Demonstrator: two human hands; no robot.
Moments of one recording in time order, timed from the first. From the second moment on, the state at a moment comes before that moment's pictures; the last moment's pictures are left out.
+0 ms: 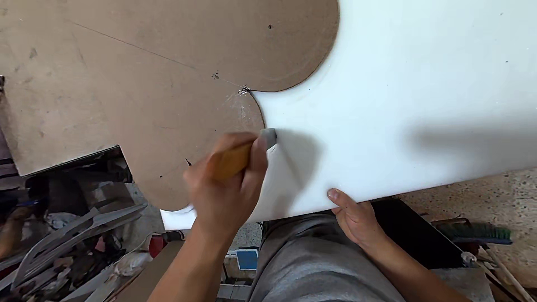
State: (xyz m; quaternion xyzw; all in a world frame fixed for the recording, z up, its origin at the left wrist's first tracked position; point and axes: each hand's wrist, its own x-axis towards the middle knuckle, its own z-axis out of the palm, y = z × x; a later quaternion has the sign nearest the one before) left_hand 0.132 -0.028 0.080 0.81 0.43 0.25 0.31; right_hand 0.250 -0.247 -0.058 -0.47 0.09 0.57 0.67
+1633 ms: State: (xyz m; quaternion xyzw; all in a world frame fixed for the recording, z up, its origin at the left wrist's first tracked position) left_hand -0.069 -0.095 0.038 0.82 0.47 0.20 0.26; right_hand 0.242 -0.411 0.008 -0.60 0.05 0.34 0.72
